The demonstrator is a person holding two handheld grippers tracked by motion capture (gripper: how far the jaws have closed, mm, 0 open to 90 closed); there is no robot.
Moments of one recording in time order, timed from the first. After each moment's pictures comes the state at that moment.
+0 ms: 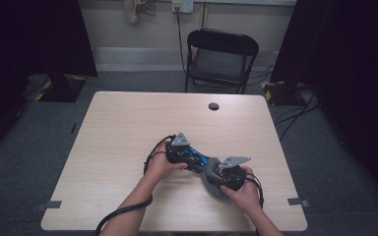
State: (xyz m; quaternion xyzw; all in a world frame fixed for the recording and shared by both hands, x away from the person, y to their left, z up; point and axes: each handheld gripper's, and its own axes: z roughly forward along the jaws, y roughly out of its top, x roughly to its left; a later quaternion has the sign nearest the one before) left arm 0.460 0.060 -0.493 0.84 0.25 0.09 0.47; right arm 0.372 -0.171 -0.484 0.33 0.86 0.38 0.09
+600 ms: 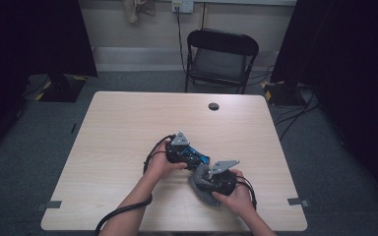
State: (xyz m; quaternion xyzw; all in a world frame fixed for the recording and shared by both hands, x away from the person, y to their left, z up) left arm 0.461 0.060 -0.493 0.84 0.25 0.10 0.46; right arm 0.361 -0.146 -0.482 0.28 0.88 0.39 0.05
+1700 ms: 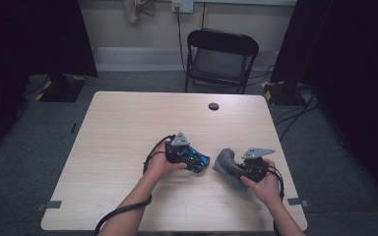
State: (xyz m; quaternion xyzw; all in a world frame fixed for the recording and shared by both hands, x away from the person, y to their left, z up) left arm 0.460 0.061 -0.494 0.84 0.25 0.10 0.47; right arm 0.390 -0.233 -0.463 0.36 0.84 0.39 0.12
